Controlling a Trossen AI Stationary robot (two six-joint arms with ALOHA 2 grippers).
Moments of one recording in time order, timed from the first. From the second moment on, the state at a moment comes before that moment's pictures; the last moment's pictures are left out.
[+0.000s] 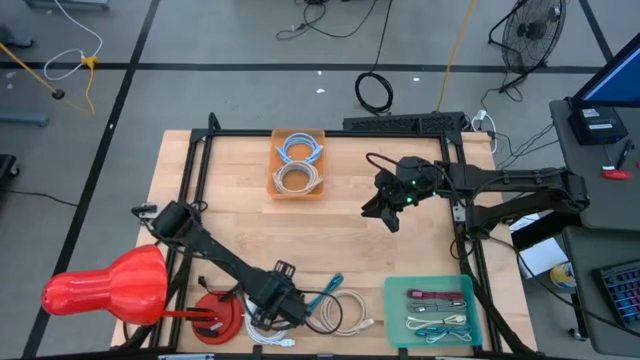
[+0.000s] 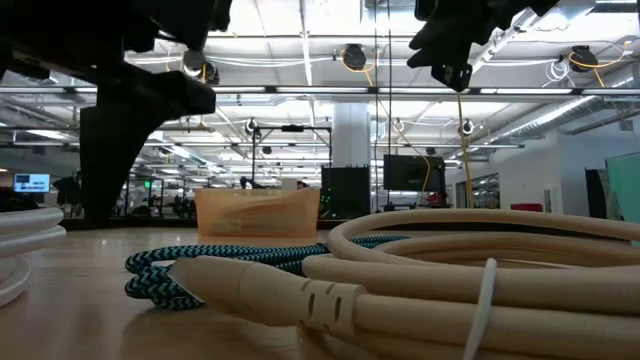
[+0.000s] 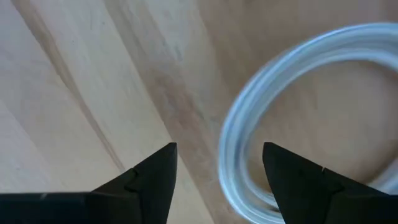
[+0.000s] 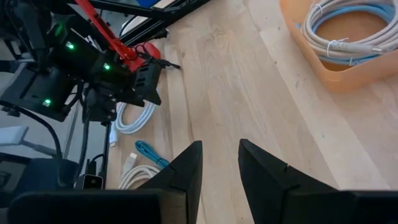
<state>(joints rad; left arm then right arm) -0.57 2.05 1.52 -1.05 0.00 -0.19 -0.11 1.13 0.91 -0.36 -0.29 0.44</state>
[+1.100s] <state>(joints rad) -0.51 2.09 1.46 -0.99 0.11 -0.44 -0.11 1.12 0.91 -0.37 -0.32 0.43</state>
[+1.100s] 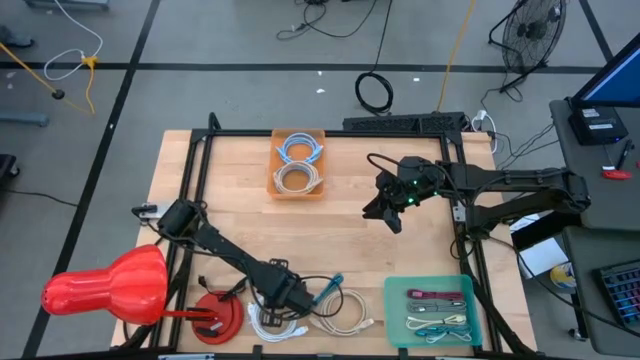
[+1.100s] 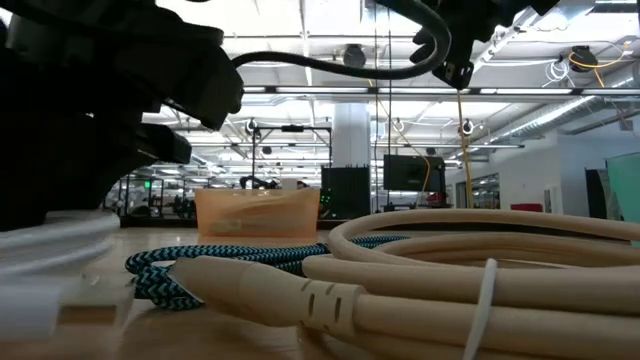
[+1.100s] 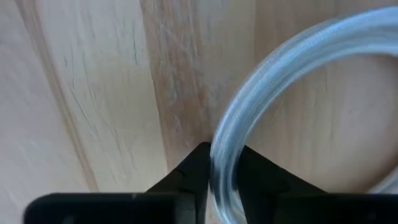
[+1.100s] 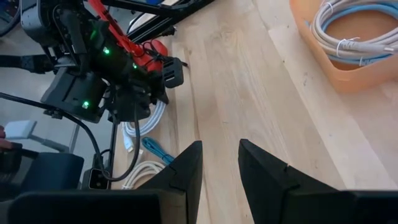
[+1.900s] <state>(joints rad) -0.43 1.87 1.46 -0.89 0.16 -0.53 -0.11 1.12 0.91 -0.34 -0.31 0.46</state>
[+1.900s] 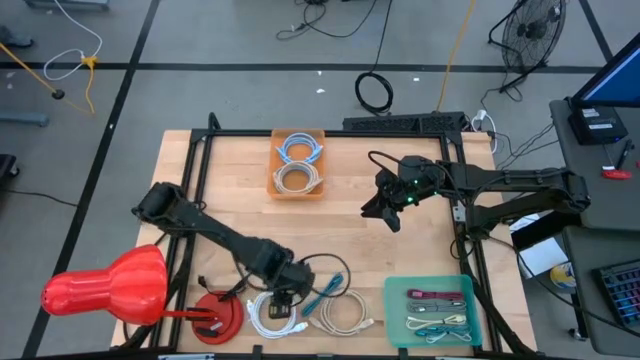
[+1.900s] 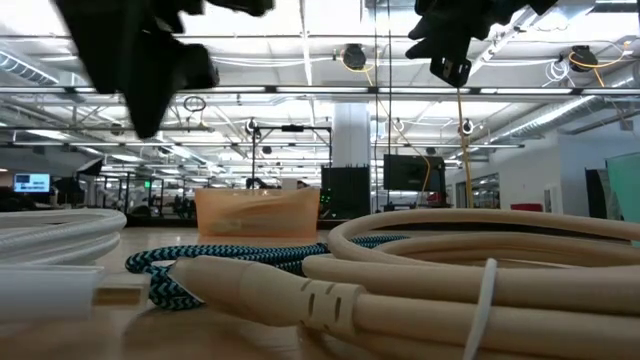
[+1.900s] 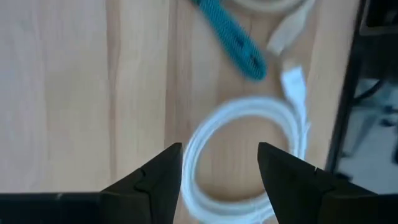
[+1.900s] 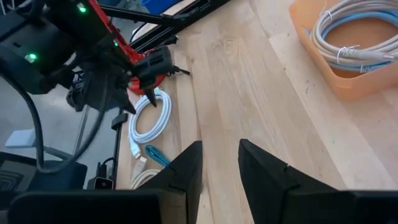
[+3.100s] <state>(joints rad) -0.20 1.79 1.74 -0.79 -0.29 -0.48 0.19 1.40 0.91 -0.31 -0.29 0.72</state>
